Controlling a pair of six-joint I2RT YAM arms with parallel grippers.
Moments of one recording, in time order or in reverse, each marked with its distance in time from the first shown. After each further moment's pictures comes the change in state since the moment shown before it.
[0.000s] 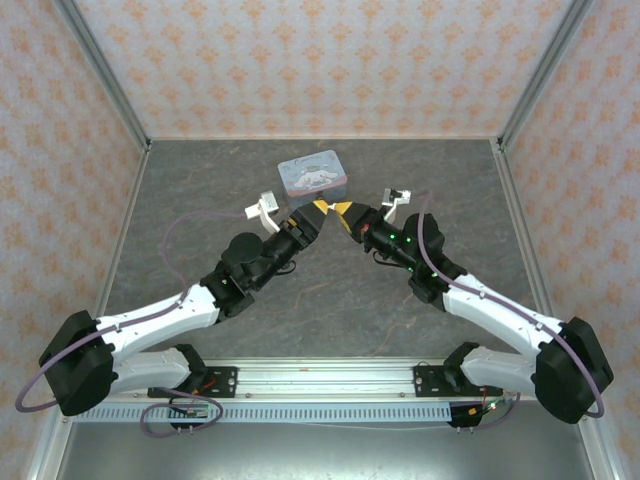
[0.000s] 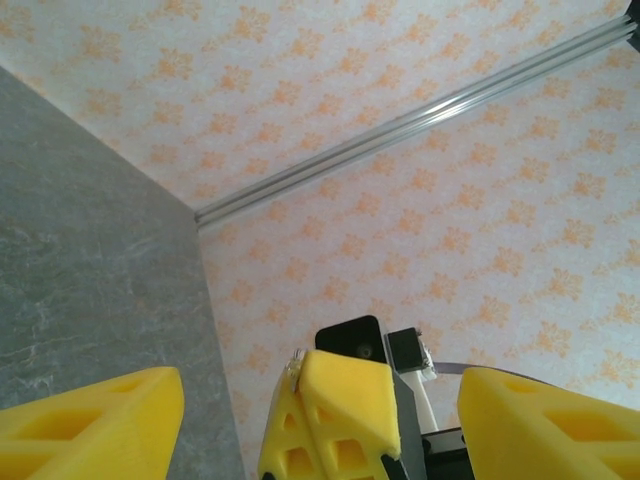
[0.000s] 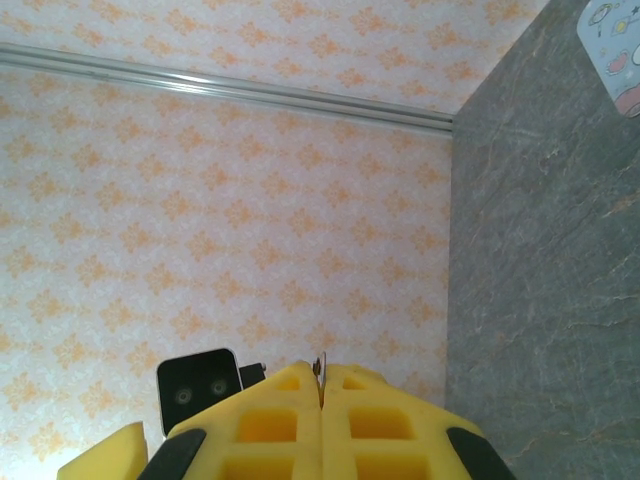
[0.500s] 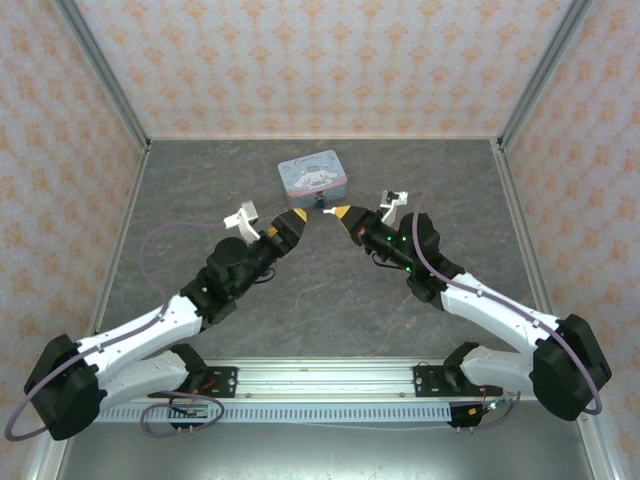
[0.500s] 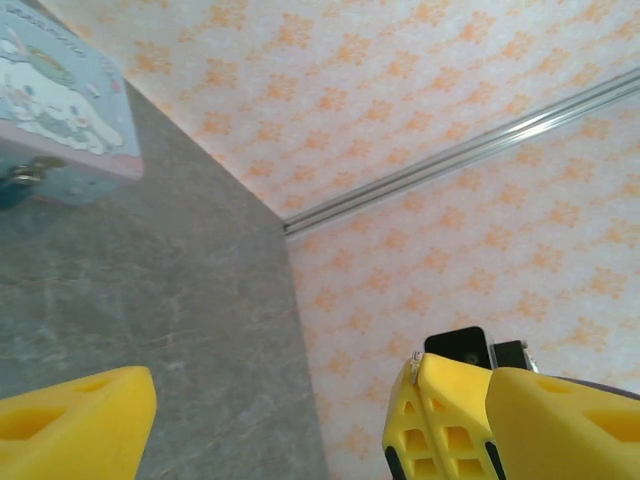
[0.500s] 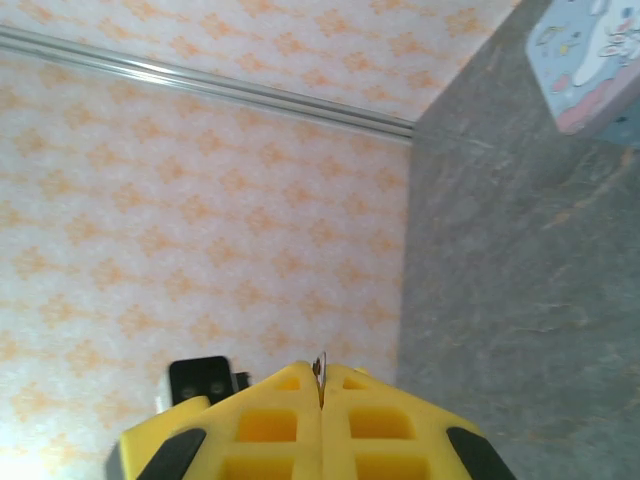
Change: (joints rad) left arm 0.089 -0.126 -0.105 -0.153 0.008 0.008; right arm 0.000 0.023 0.000 -0.031 0.019 -0.071
